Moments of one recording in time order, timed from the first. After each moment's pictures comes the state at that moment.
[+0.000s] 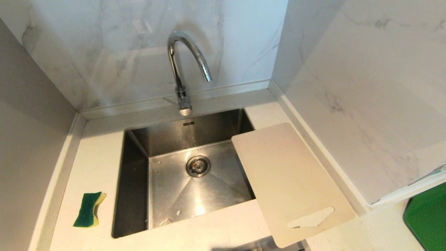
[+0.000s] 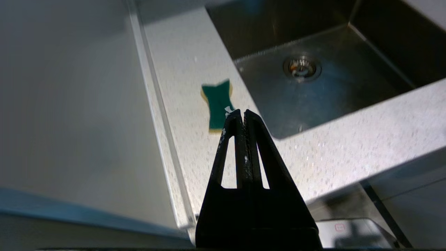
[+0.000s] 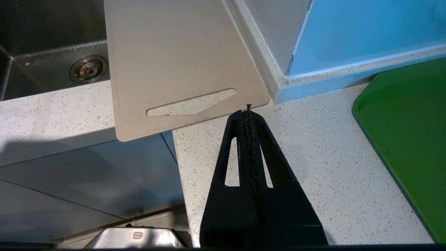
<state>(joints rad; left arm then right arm) 0.00 0.04 -0.13 0.09 -0.01 0.08 0.00 0.00 0.00 -0.01 0.00 0.01</state>
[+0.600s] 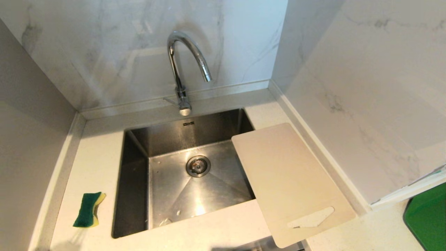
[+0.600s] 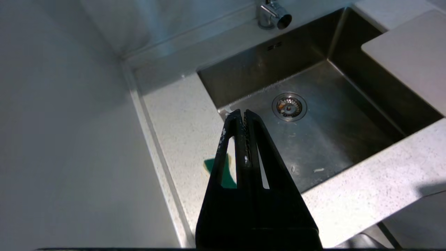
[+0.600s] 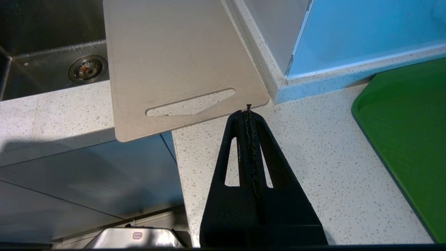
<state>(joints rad) -0.07 0.53 -0.63 0.09 -0.04 0.15 0.00 0.00 0.00 -0.01 0.00 0.01</state>
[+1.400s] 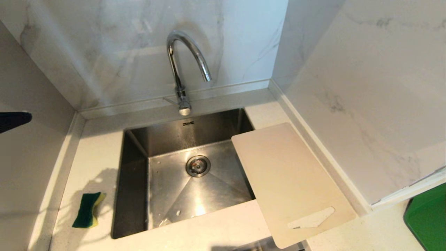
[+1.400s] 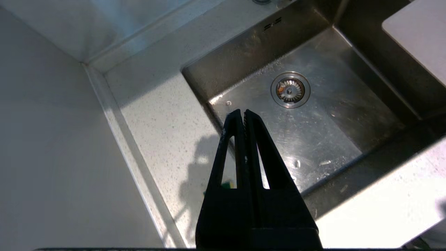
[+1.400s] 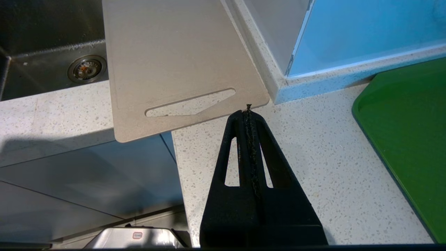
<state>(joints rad) -0.13 1.08 -1.01 0.13 -0.03 0.21 0.00 0.00 0.00 -0.01 0.00 0.01</state>
